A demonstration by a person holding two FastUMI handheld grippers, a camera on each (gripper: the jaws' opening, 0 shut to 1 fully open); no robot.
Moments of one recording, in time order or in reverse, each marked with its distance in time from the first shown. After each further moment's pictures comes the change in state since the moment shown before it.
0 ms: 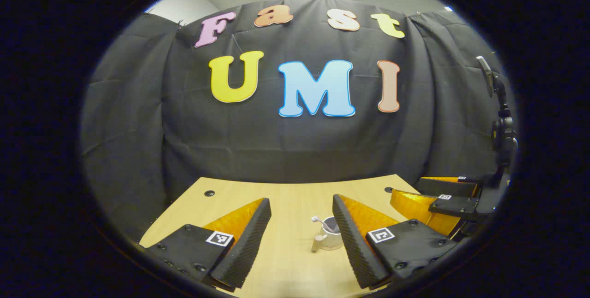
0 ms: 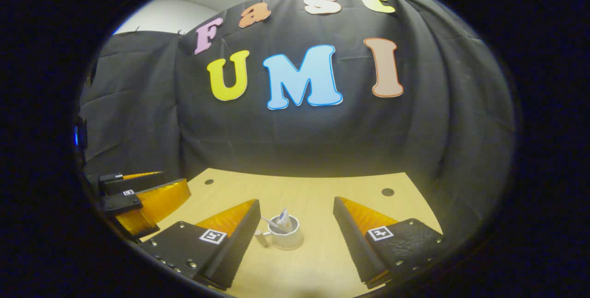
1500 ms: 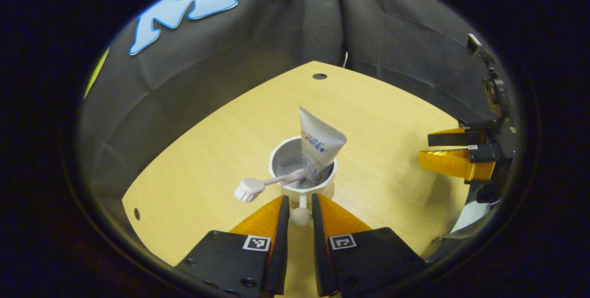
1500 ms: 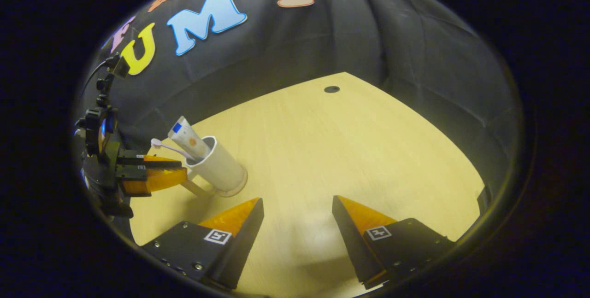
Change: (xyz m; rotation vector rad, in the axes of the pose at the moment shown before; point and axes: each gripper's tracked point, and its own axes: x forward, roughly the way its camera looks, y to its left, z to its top) left arm 0.108 -0.052 -0.121 0.423 0.604 -0.587; right arm 0.012 -0.078 -0.208 0.355 0.379 -0.290
